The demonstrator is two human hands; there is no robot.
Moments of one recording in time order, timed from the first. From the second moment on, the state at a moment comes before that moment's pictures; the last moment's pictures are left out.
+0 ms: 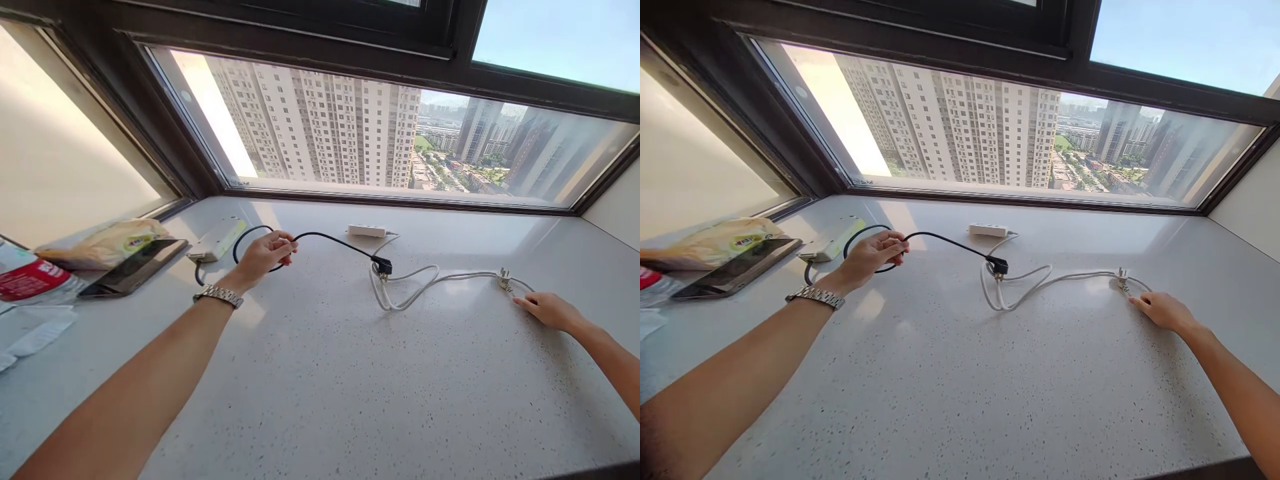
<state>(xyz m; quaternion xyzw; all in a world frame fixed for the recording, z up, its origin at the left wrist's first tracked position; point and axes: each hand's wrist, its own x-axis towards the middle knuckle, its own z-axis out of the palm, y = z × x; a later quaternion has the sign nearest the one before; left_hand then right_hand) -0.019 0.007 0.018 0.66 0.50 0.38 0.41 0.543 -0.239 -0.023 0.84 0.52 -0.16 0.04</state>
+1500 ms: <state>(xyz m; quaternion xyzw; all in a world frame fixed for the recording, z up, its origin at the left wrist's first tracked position) -0.093 -0.005 0.006 0.56 0.77 0.28 0.14 0.520 -0.255 -0.029 0.80 0.58 -0.16 -0.07</state>
